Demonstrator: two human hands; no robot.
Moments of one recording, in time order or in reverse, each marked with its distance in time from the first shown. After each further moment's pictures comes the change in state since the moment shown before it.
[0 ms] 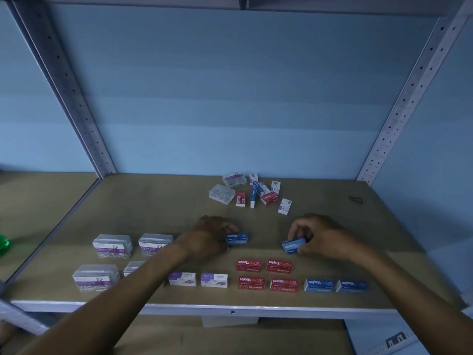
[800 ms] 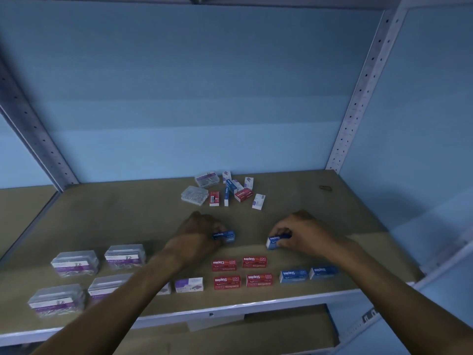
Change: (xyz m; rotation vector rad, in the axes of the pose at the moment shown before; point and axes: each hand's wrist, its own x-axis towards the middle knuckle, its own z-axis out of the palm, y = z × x) left_hand 0.007 0.029 0.016 0.265 0.123 0.166; right_hand -0.009 0.019 0.009 -0.121 0.046 -0.047
